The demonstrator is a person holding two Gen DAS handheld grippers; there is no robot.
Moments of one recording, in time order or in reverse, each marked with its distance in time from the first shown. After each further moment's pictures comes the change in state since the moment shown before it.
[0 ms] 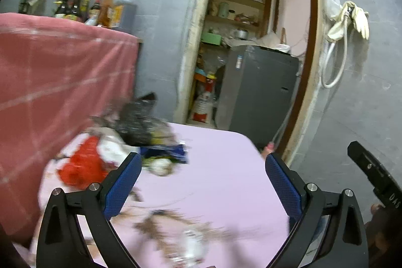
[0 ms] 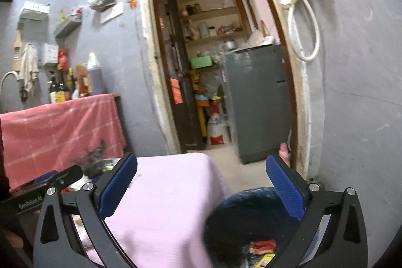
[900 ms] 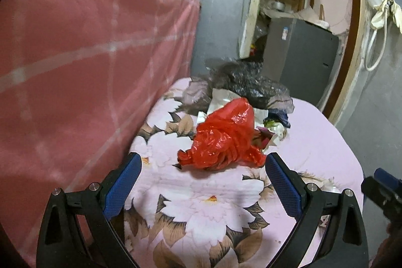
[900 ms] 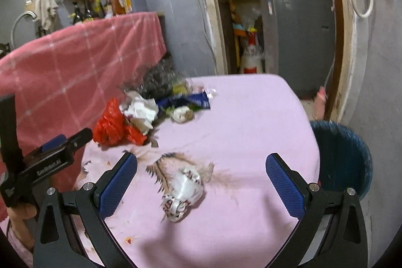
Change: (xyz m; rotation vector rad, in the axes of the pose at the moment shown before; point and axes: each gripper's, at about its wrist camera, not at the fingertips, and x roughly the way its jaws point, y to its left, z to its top) left arm 0.003 0.153 -0.022 -0.032 0.222 0.133; right arm 0.034 0.143 -0.063 -0.042 0.441 0.075
